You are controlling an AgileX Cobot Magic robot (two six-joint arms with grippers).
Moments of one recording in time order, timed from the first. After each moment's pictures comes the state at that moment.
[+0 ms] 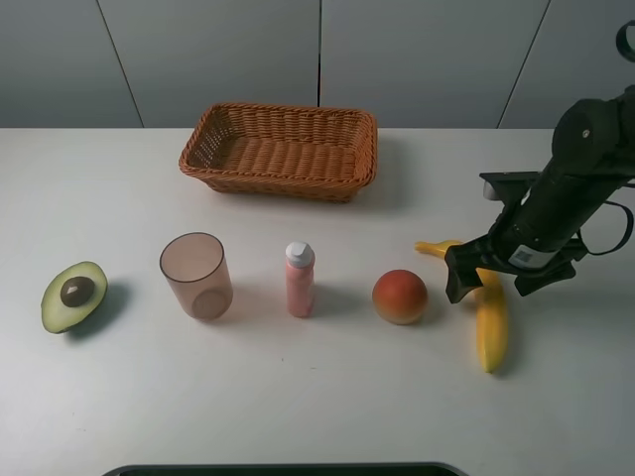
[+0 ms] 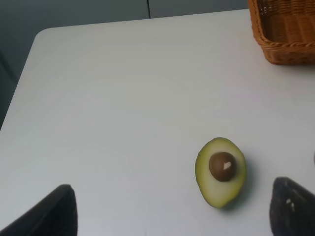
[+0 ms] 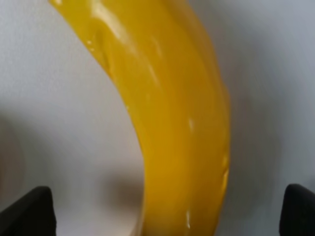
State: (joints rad) left arm -0.21 0.00 -0.51 0.09 1.08 -0.05; right arm 0.18 1.81 -0.77 0.09 0.61 -0.04
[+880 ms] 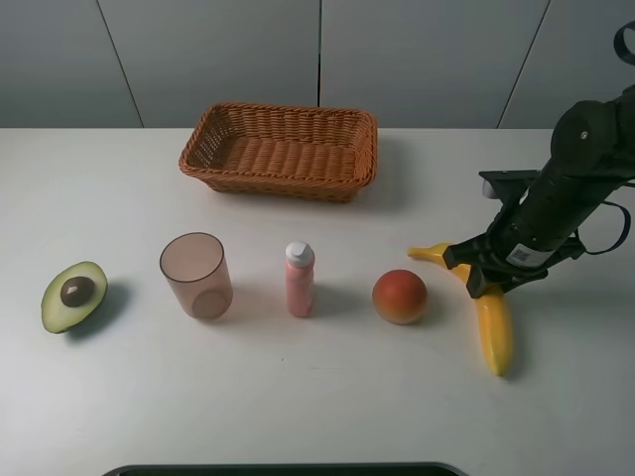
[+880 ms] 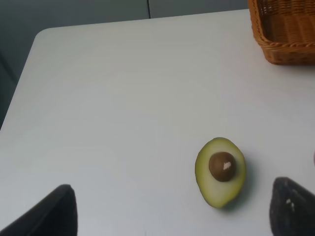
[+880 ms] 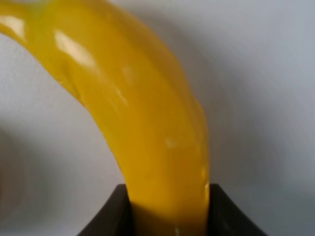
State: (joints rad) left arm -0.21 0.00 -0.51 0.09 1.08 -0.05; right arm 0.18 1.81 -0.77 0.10 0.58 -0.04
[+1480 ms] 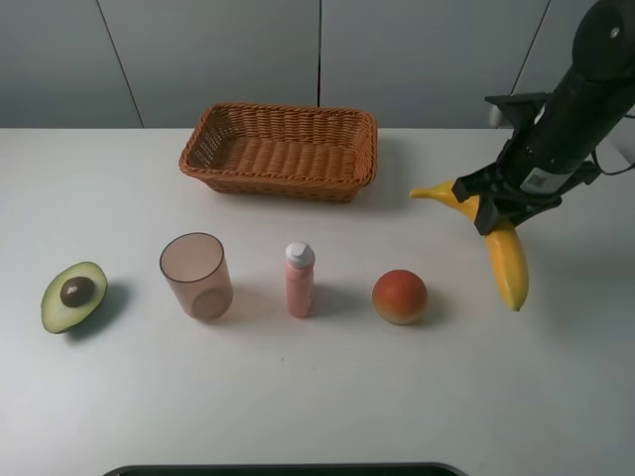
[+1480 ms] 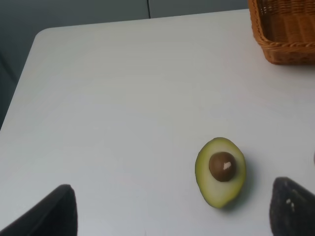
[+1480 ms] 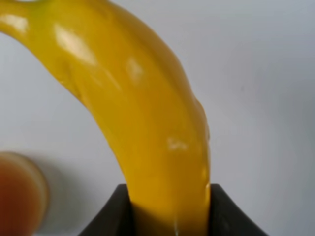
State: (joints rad) left arm -0.21 0.00 -0.51 0.09 1.08 -0.05; right arm 0.18 1.71 -1.06 0.03 0.86 -0.07
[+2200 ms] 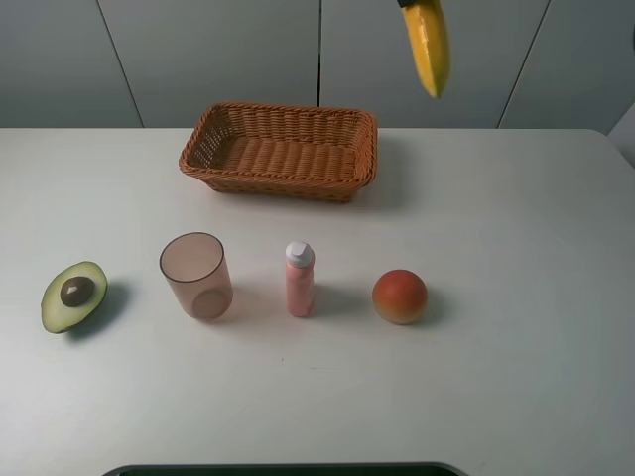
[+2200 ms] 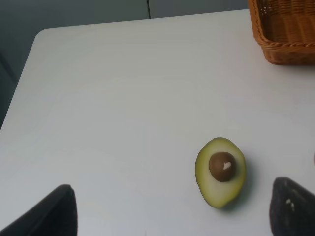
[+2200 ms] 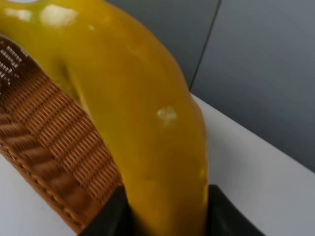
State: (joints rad) left arm -0.21 0.00 -0.51 0.09 1.08 -0.05; right arm 0.36 1.79 -1.69 0.14 0.87 -0.35
